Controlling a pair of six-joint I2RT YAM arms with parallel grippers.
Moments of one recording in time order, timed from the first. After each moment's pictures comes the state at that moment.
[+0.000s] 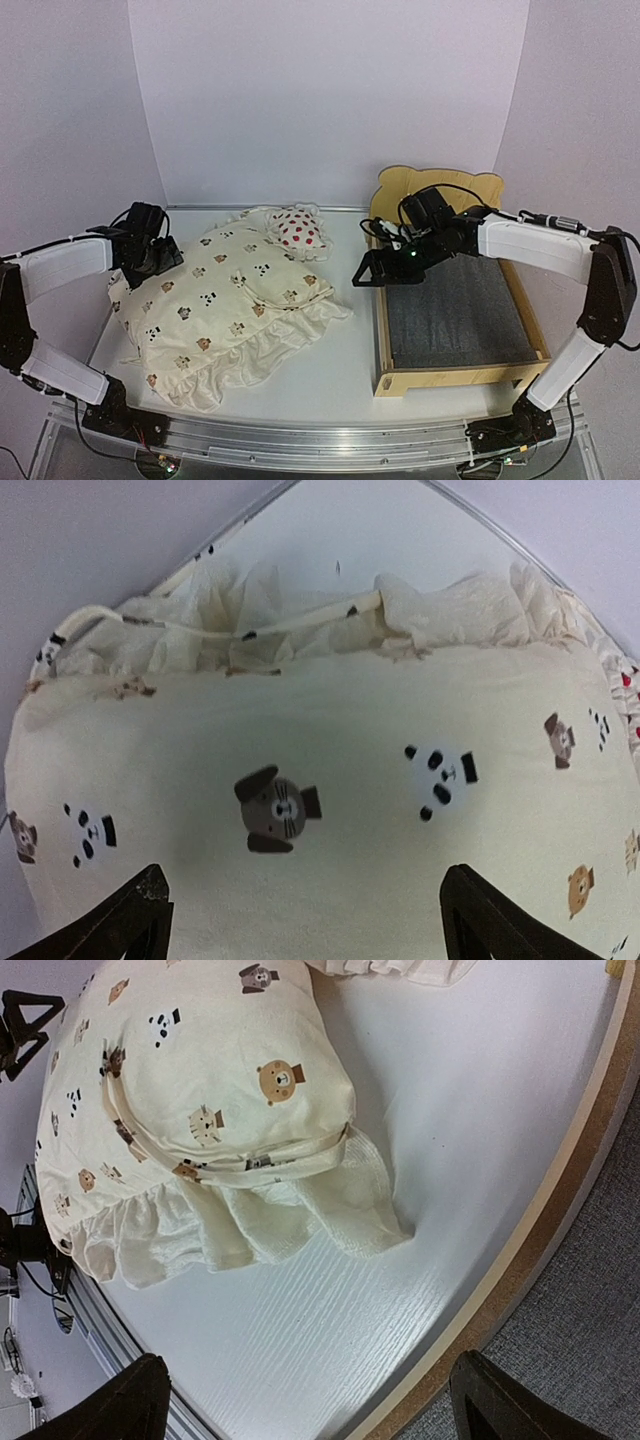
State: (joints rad) left arm -0.27 1.33 0.88 -0.47 -0.36 -0.75; right arm 0.64 1.63 1.25 -0.58 -0.35 0.31
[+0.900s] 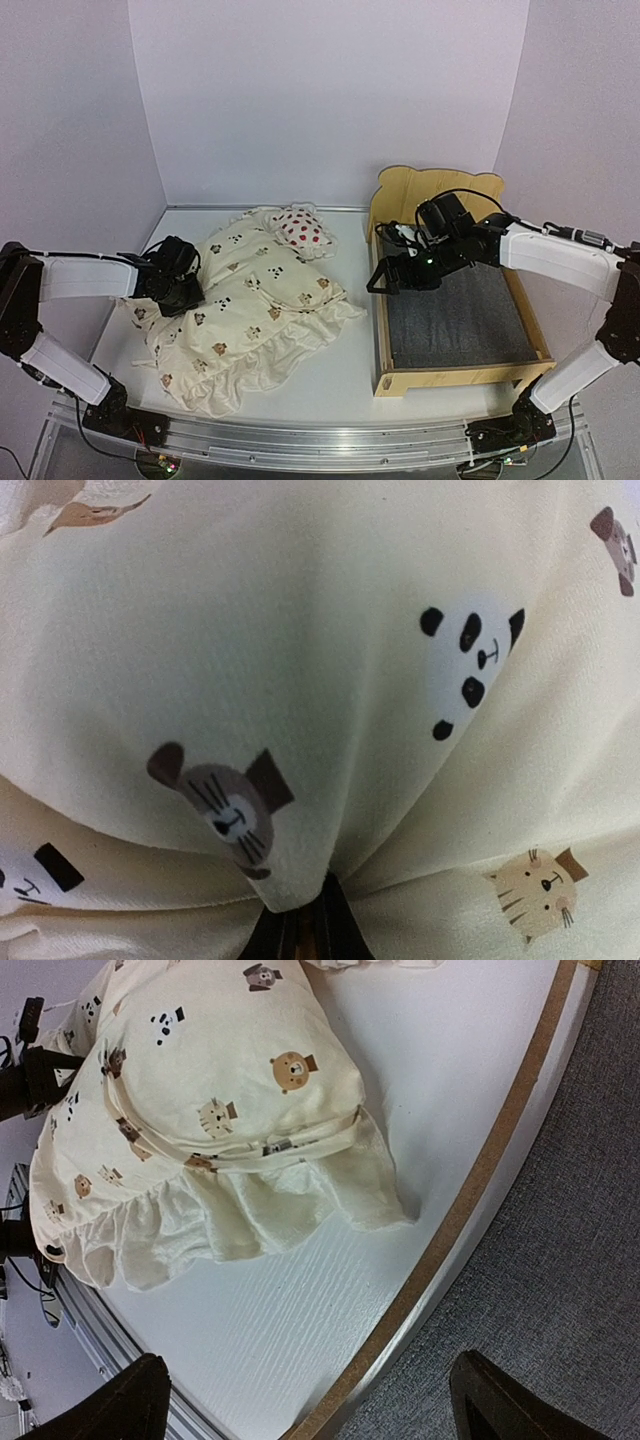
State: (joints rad) left arm -0.45 1.41 0.71 -0.34 -0.23 -0.85; right arm 0.64 1.49 1.14 -0.60 -0.29 0.32
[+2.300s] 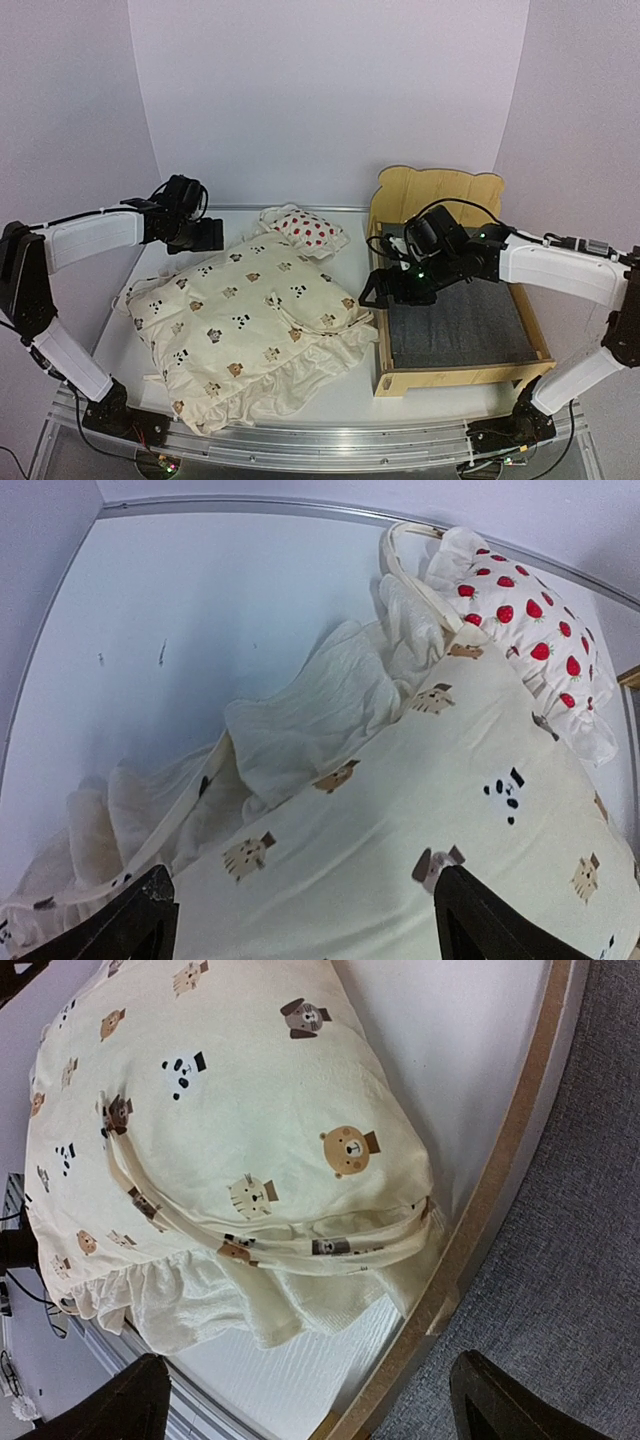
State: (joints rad) left arm -0.45 1.54 1.16 -0.45 -0.24 -0.42; right arm 0.77 1.45 1.10 -0.61 -0.18 0.49
